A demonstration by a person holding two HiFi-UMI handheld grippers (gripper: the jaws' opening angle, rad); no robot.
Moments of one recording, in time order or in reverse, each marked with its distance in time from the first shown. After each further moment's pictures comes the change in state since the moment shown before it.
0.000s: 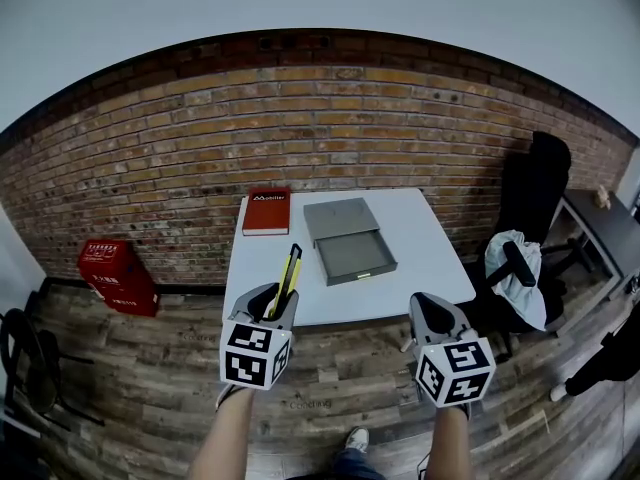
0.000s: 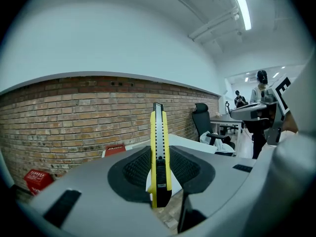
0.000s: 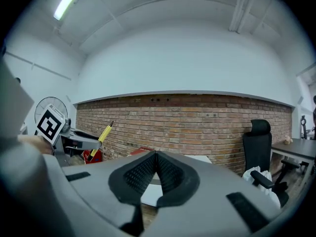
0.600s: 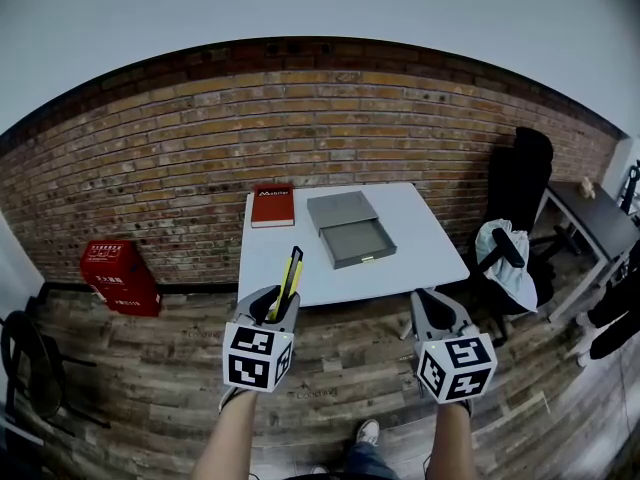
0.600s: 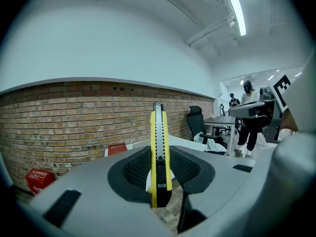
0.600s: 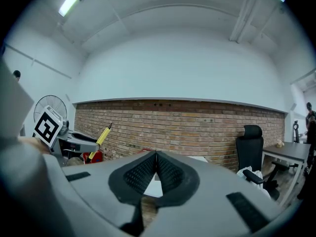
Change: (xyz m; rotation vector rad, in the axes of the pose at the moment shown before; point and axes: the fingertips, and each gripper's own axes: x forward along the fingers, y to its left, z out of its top) left arm -0.089 0.000 -0.016 0.004 -0.025 -0.044; right arm -0.072 0.066 0.011 -0.018 -0.017 -0.058
